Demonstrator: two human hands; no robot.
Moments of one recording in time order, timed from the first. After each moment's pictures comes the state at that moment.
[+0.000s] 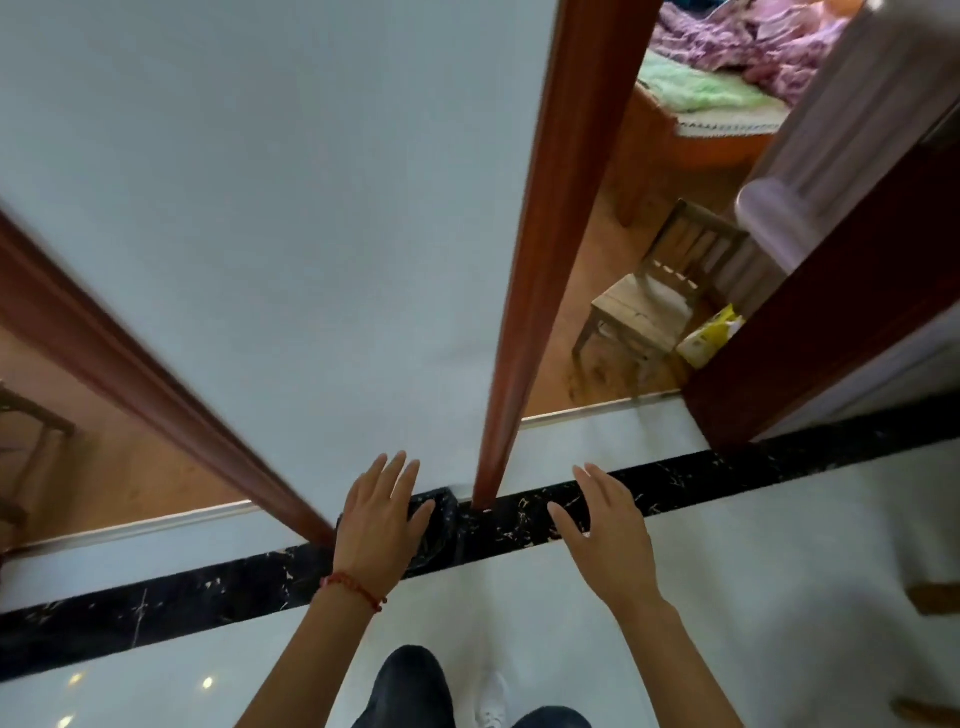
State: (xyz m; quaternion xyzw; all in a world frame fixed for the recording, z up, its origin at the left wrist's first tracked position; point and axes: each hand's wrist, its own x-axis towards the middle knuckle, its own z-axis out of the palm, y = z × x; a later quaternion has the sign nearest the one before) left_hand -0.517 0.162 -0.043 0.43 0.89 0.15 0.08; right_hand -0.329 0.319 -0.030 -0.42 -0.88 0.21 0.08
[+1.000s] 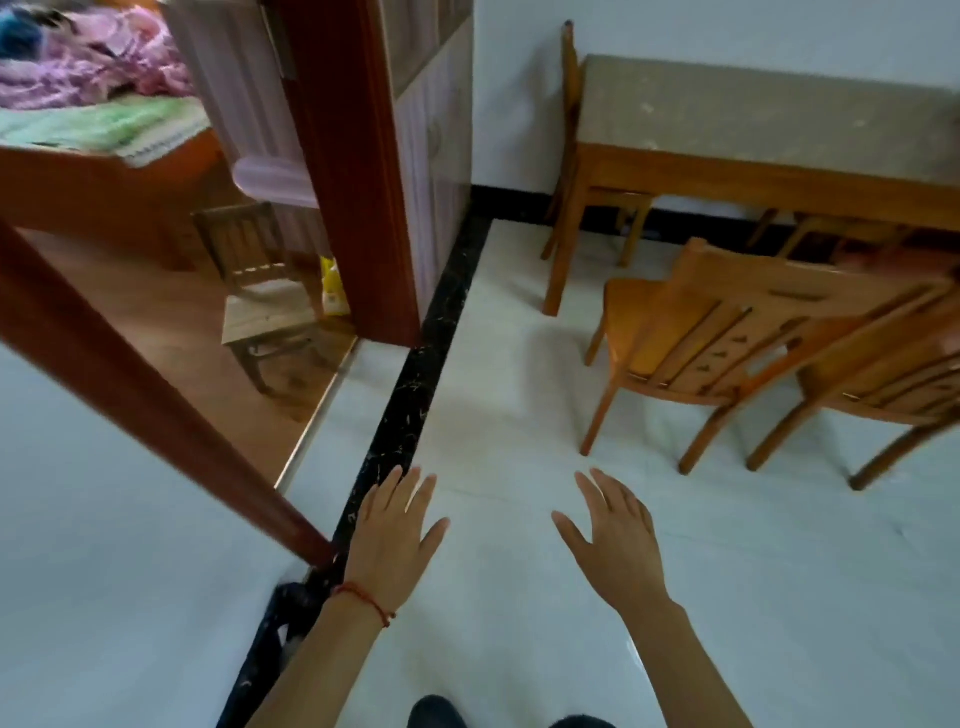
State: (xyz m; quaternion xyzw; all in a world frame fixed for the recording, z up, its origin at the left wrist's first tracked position) left_hand -0.382 0.182 -0.022 0.85 0.51 0.03 0.14; right_hand -0.157 0.085 -0.017 -0.83 -0.54 0.12 0.12
